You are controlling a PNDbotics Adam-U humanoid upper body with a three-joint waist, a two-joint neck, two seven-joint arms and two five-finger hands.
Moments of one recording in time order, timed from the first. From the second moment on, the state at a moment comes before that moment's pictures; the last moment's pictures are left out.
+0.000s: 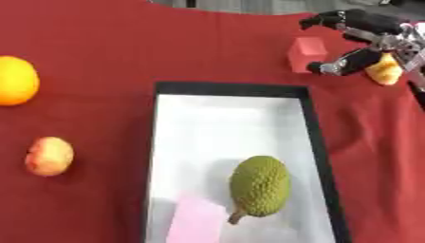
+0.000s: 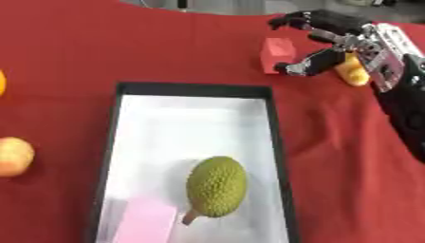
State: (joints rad) left arm -0.56 0.33 0.15 -1.90 0.27 -0.09 0.41; right arm -0.85 -0.97 0.03 -1.00 0.63 -0.71 0.28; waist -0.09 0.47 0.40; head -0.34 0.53
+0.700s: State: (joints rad) left arm -0.57 0.33 0.14 -1.90 0.27 -0.09 0.40; right arm -0.84 -0.98 0.02 -0.99 0.65 -0.70 0.24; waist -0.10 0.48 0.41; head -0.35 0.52
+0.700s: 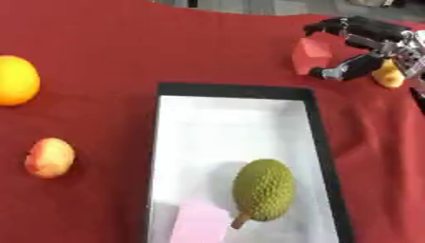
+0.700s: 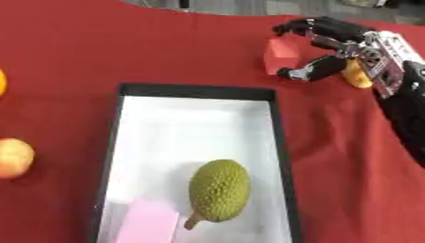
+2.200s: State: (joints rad) left arm -0.58 0.33 0.13 -1.88 0.27 -0.08 0.38; right arm -0.82 -0.99 0.01 -0.97 0.61 -0.68 0.23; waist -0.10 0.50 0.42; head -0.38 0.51
